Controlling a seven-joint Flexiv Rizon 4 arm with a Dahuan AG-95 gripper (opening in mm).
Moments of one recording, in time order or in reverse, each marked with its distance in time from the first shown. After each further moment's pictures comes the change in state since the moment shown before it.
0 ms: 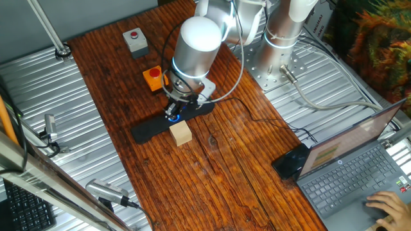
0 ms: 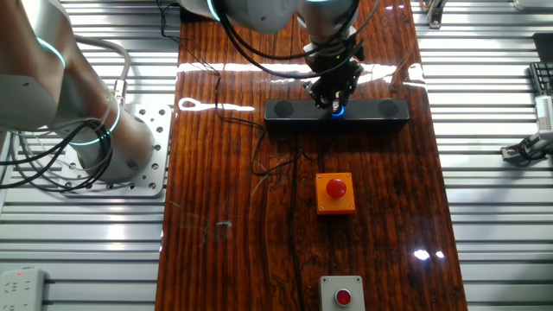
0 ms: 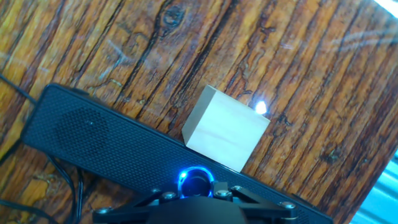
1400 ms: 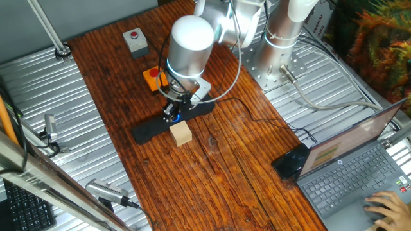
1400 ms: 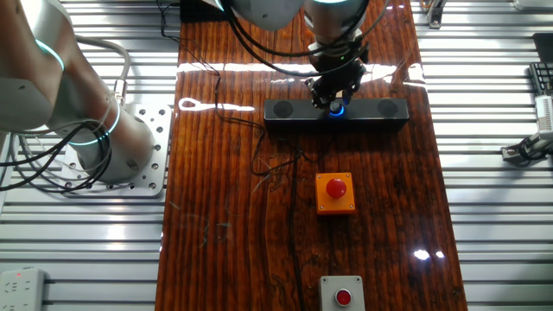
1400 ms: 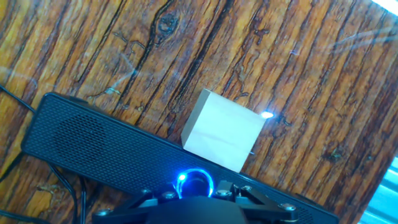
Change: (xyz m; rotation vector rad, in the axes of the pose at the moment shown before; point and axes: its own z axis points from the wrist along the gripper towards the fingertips) arm 0.000 0.000 0.000 -0.025 -0.029 0.076
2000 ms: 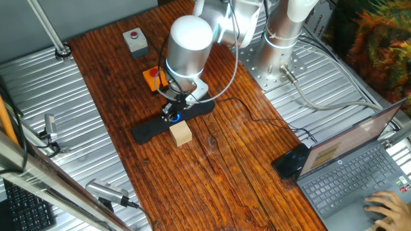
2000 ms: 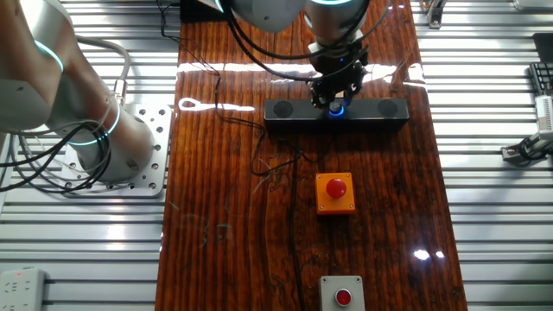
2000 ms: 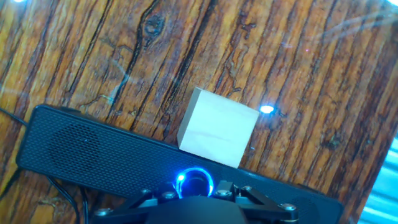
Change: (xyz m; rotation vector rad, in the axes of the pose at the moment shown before) arm 0.001 0.000 0.000 -0.019 -0.025 0.126
